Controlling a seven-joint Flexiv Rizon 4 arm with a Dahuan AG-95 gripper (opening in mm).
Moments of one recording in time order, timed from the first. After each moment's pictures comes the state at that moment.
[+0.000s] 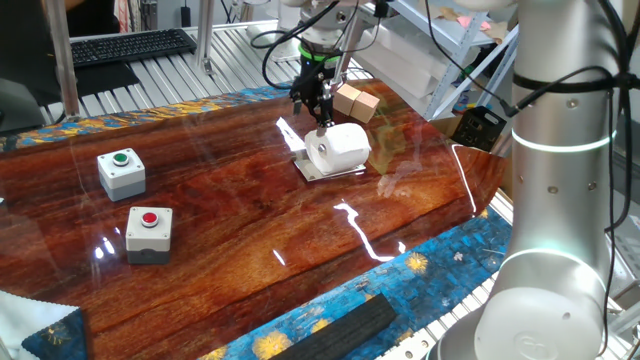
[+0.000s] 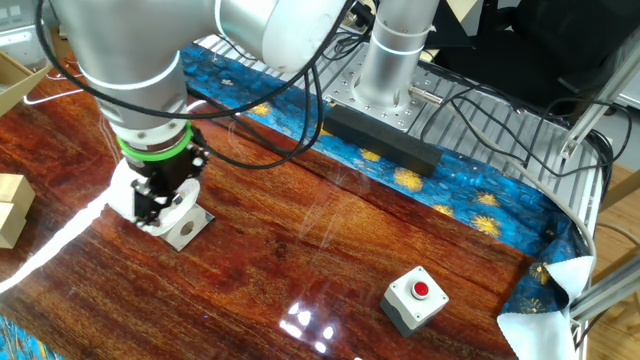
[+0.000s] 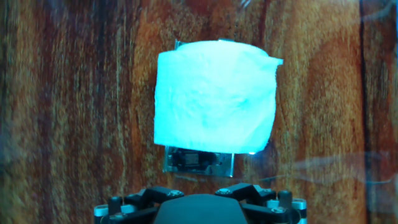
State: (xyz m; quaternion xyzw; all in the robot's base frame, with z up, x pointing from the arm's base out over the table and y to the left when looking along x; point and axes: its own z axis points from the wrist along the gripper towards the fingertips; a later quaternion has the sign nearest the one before) arm 0.629 -0.131 0.124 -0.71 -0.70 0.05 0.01
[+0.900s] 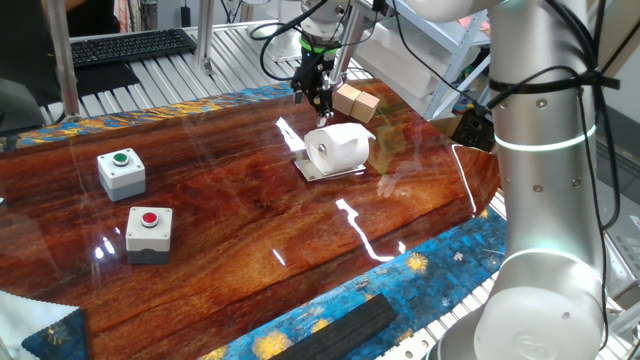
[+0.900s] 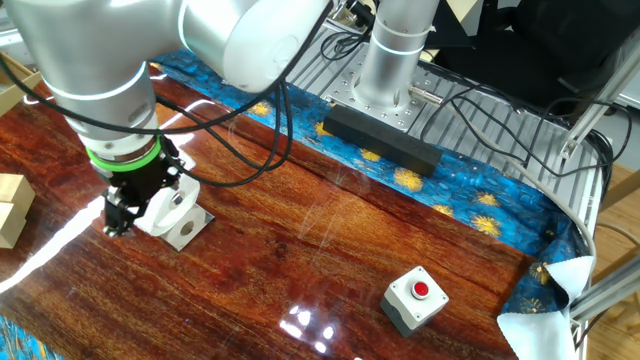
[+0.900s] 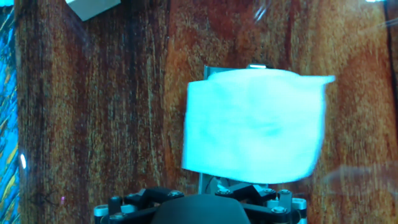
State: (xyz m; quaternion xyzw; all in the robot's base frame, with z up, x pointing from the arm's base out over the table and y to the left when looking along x) arm 0.662 -0.152 0.121 -0.71 -0.70 0.04 0.00
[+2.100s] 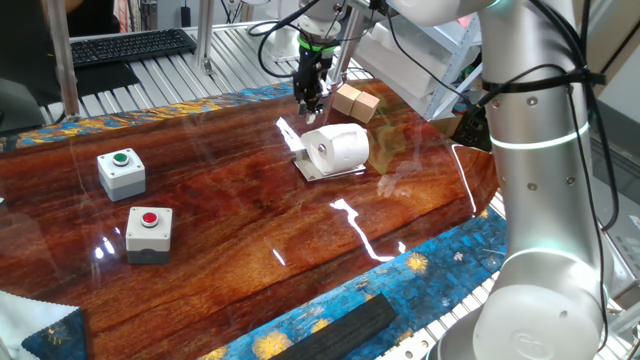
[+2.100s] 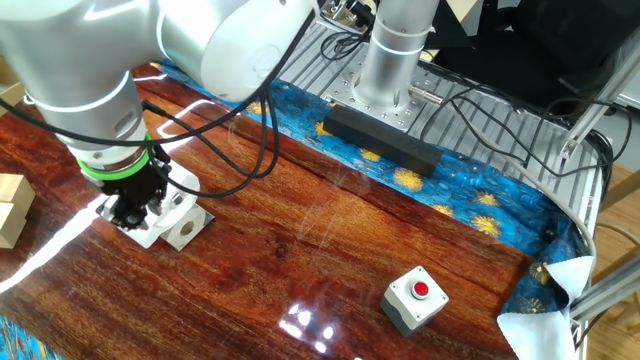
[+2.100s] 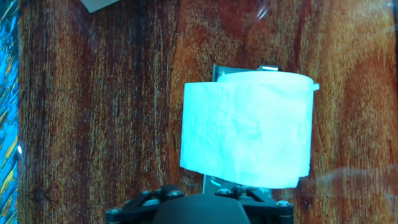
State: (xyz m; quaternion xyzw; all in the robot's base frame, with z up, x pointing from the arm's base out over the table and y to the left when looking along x) arm 0.667 -0.152 0.115 -0.70 -0.71 0.04 0.01
